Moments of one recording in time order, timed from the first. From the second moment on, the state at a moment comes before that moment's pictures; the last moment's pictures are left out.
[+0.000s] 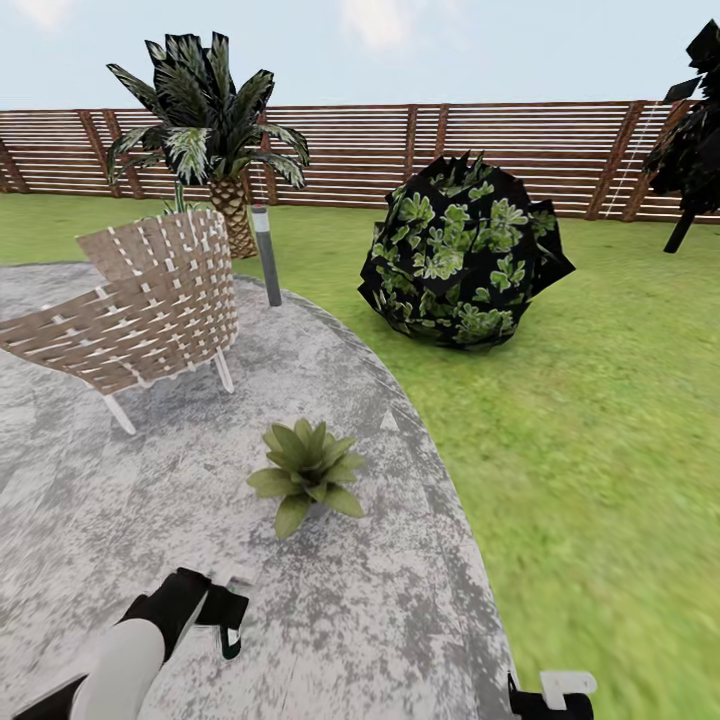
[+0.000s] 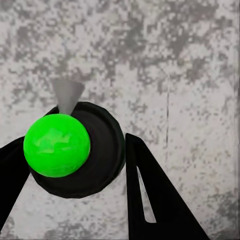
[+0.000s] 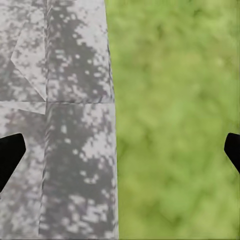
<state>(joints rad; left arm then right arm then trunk) -0.73 0.03 0.48 -0.28 -0.79 0.41 -0.41 -0.42 -0.08 -0.84 -0.03 0.89 -0.55 -0.14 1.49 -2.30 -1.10</state>
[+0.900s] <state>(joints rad) -0.73 0.02 0.48 -0.31 -0.78 0.42 -0.42 -0.42 -0.08 -0.84 -0.03 0.88 -0.55 -0.14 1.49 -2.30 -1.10</state>
